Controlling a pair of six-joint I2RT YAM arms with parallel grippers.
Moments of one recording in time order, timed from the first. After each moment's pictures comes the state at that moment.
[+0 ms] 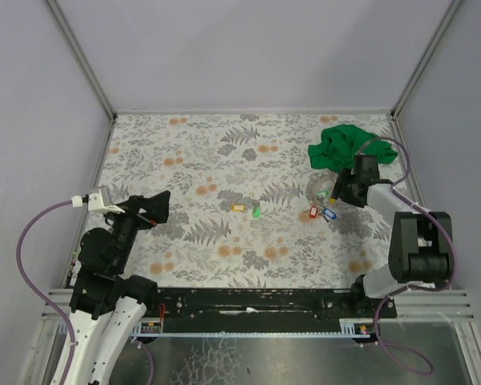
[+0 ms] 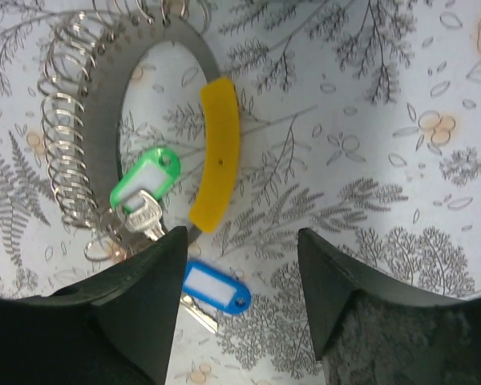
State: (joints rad) left arm -0.27 0.22 0.59 -0.35 -0.10 -0.52; right arm 0.00 1.50 0.80 -0.28 0.01 0.33
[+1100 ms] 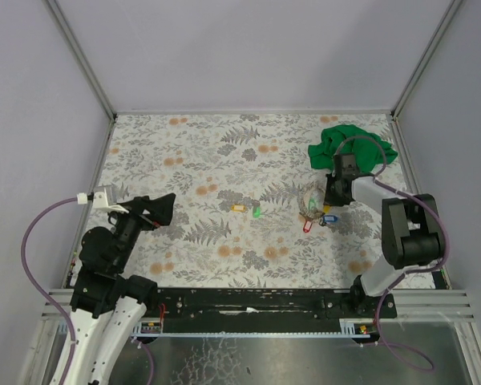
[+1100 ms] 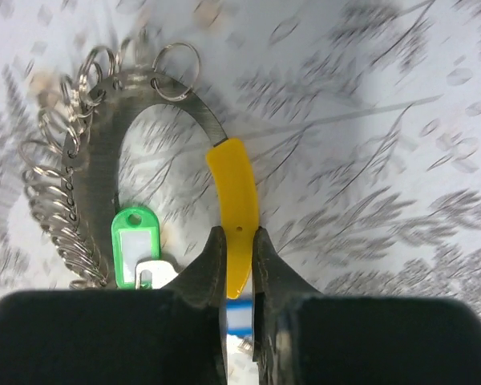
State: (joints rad) left arm -0.28 0.22 0.59 -0.35 -0.04 -0.51; right arm 0.12 1.68 0.92 -0.34 0.07 0.28
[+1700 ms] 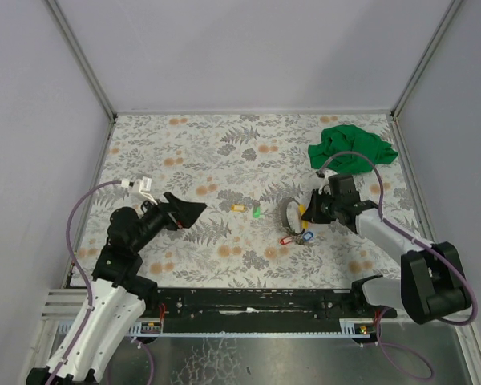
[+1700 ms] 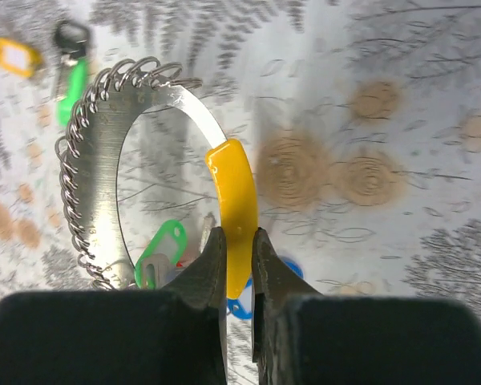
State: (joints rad) left arm -0.28 0.44 0.46 -0.16 0.32 -0.68; right arm 0.27 1.30 0.63 -0.26 -0.24 0.31
